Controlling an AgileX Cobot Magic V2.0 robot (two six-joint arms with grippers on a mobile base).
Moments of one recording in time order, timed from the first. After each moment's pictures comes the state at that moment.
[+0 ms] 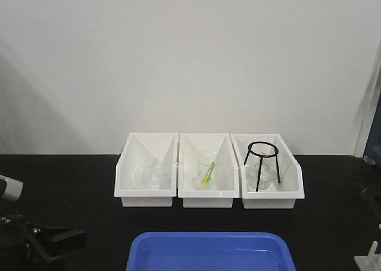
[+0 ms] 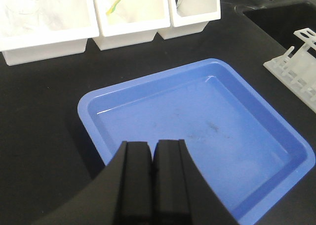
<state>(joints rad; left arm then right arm) -0.09 1.22 -0.70 1.76 -0.59 -1.86 -0.61 1.54 -0.88 1.70 0.62 -1.98</state>
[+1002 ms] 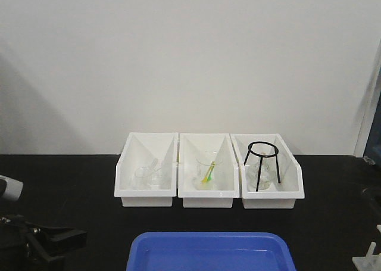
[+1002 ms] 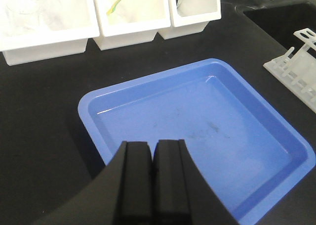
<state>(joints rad) -0.09 1.22 -0.70 1.76 -0.59 -1.86 -0.61 1.54 -0.82 1.68 0.59 -1.95</state>
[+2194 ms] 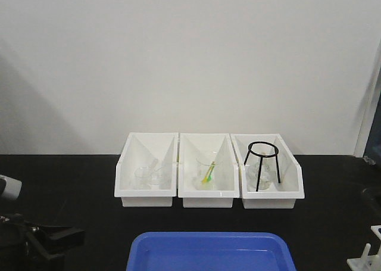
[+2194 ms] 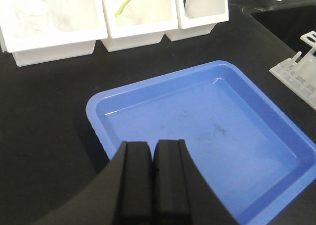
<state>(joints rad) -0.09 1.22 -0.70 1.76 -0.57 -1.86 -0.61 1.60 -0.68 1.72 0.57 -2.11</state>
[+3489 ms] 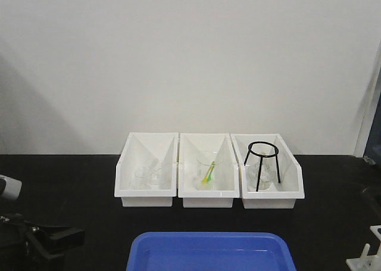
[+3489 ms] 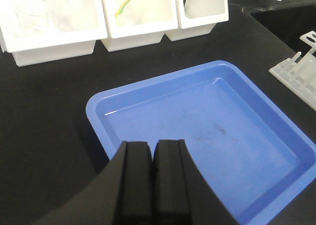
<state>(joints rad) -0.09 1.22 -0.70 1.76 -0.57 -1.86 -0.62 1.35 -0.78 1.70 0.76 -2.02</state>
